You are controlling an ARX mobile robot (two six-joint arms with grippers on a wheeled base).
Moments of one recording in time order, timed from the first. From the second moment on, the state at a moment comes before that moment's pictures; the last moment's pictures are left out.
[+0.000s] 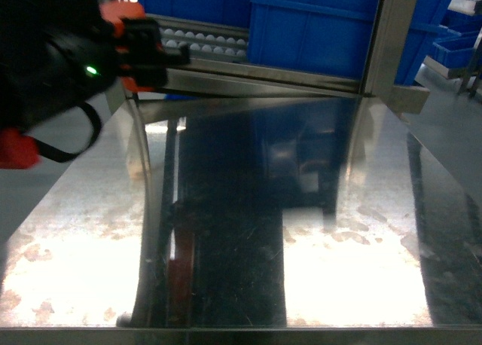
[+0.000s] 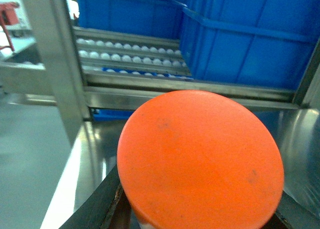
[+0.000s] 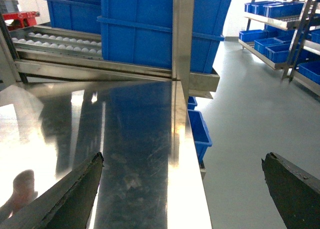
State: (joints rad) left arm -0.28 1.85 0.87 0.96 -0.17 -0.01; right arm 0.00 0.00 0.01 -0.01 0.00 0.00
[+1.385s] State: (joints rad) left arm -0.09 0.89 0.19 0.69 -0.09 0.01; right arm 0.00 0.00 0.01 -0.01 0.00 0.00
